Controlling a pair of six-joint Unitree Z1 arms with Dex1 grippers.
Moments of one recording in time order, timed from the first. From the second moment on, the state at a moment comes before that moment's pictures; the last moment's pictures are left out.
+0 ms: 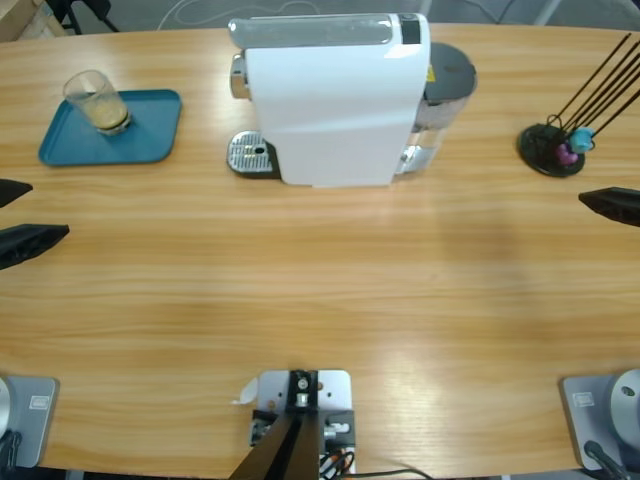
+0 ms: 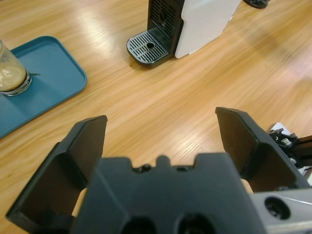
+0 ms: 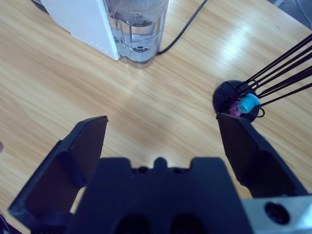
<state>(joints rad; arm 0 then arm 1) -0.63 0.83 -0.52 0.26 -0.19 -0.05 0.60 0.92 -0.76 0.54 -0.12 -0.03</state>
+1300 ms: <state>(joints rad) -0.63 0.84 -0.63 0.40 -0.26 -0.02 0.60 0.83 -0.73 0.52 -0.11 -0.03</state>
